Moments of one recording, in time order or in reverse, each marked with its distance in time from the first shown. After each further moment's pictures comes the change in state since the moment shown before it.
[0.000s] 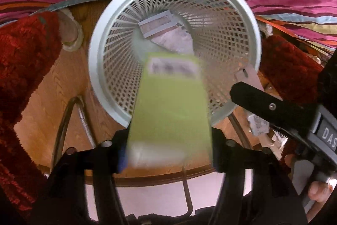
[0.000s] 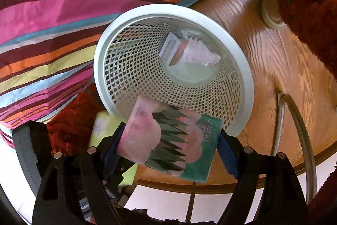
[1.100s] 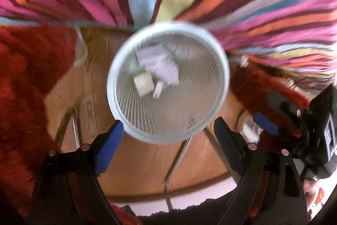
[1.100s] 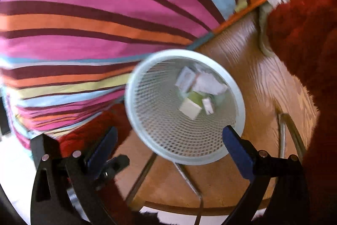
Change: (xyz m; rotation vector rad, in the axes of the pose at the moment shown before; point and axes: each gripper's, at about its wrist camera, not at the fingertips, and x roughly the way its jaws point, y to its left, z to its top) left arm -0.082 0.021 -0.036 -0.039 -0.278 -0.160; right arm -0.092 0.010 -0.036 -0.103 -0.287 0.145
